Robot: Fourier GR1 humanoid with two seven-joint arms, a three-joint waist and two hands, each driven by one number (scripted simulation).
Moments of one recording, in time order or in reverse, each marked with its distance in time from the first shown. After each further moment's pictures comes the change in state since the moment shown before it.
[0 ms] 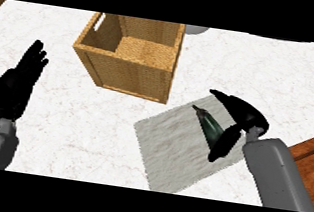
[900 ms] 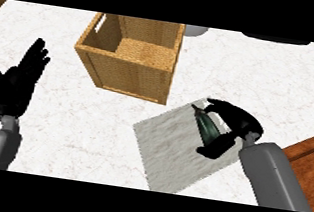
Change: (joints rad) left arm -0.025 -0.015 0.015 0.025 -0.022 -0.002 -0.002; right arm 0.022 -0.005 0.043 0.053 0.078 0.028 -0.147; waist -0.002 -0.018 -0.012
